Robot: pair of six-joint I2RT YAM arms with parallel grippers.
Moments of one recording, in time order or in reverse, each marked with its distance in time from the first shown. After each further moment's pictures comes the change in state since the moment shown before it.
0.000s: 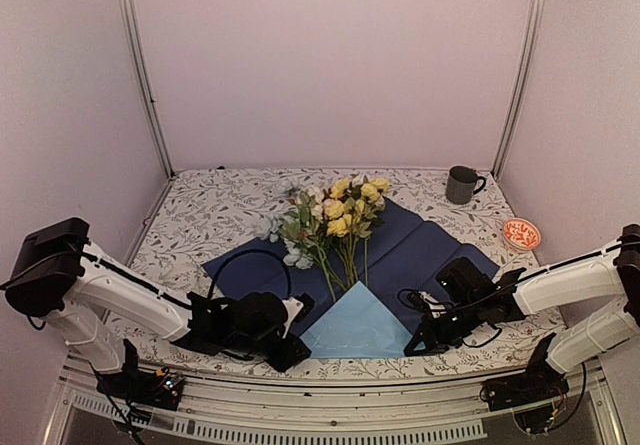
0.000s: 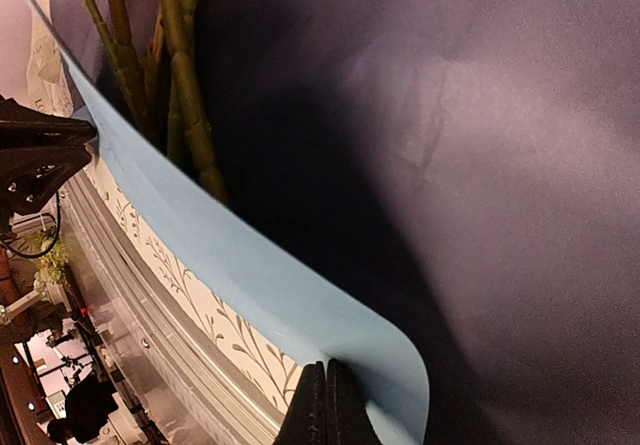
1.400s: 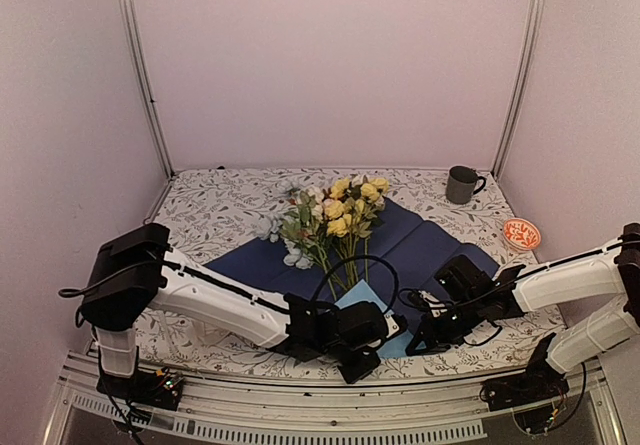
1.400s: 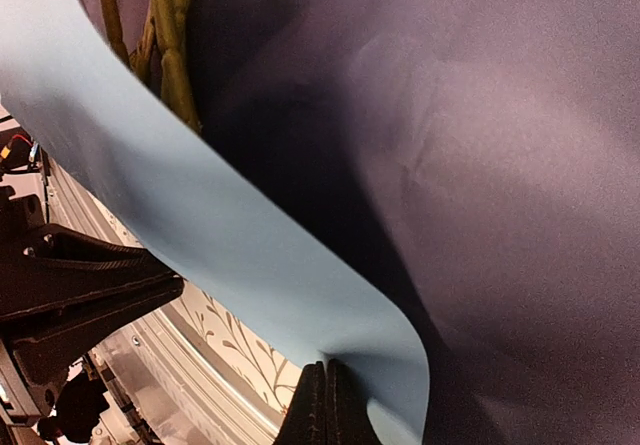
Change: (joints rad) left arm -0.138 0.439 0.668 -0.317 -0.084 0.364; right arm -0.001 0.004 0.027 -0.063 0.021 -0.027
